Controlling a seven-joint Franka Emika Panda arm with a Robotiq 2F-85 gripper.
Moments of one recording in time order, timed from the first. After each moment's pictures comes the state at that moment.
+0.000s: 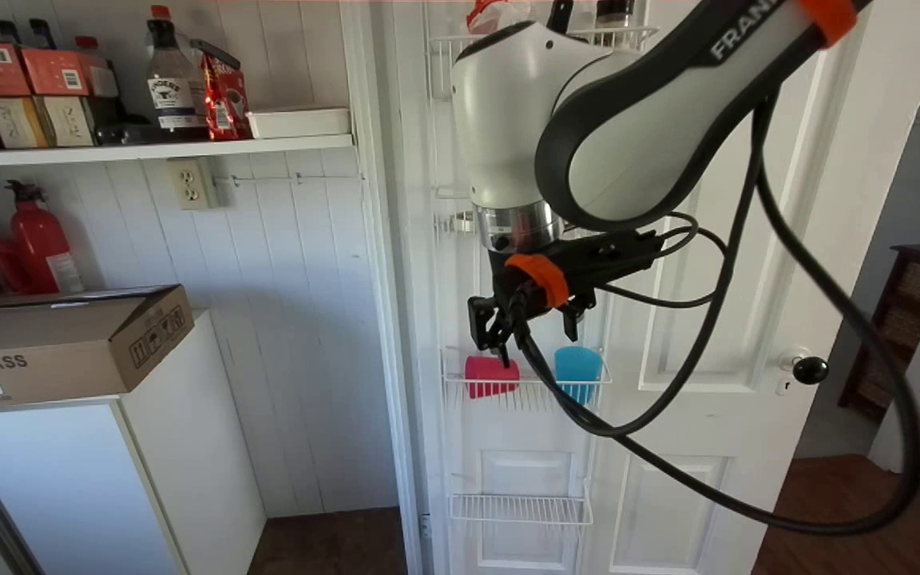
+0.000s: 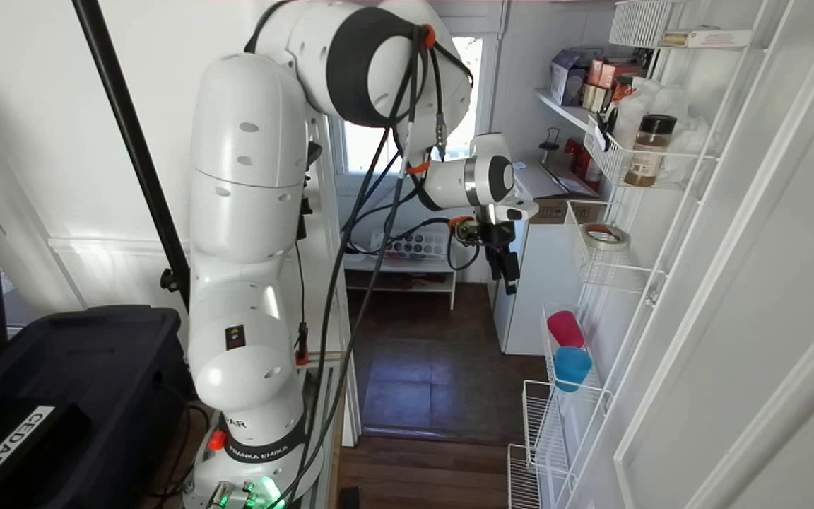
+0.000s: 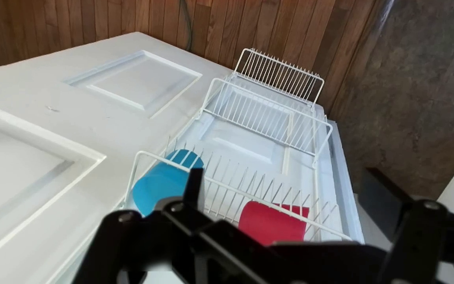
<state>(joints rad) 0.37 0.28 0.33 -2.11 -0.56 2.30 1.03</state>
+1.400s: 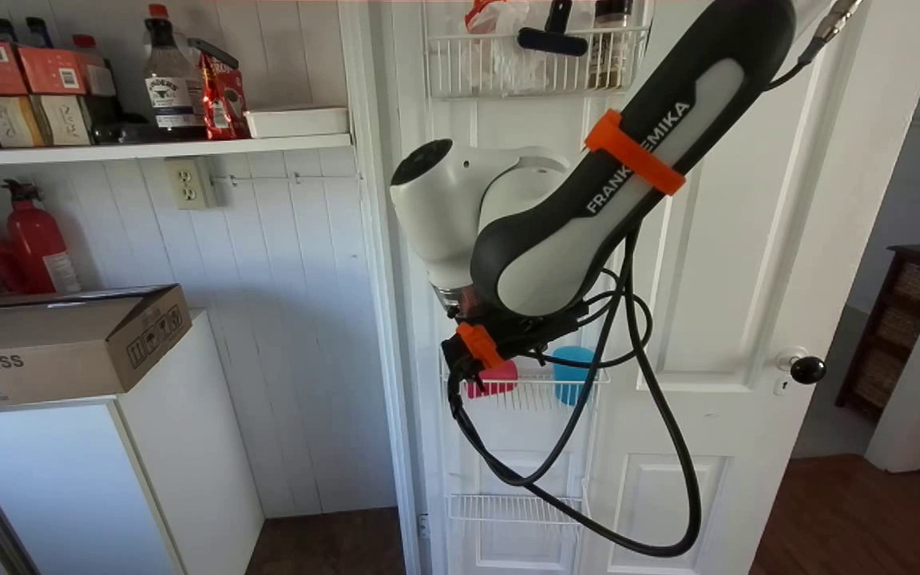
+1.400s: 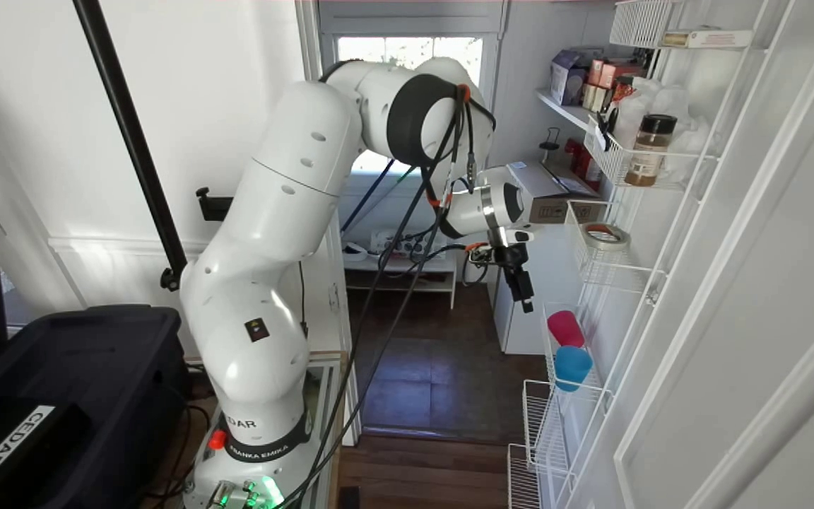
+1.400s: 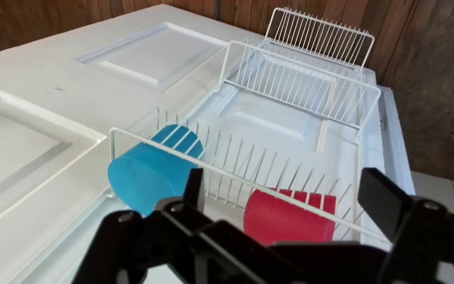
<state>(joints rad) 0.59 0.56 0.11 -1.85 -0.73 2.24 1.24</state>
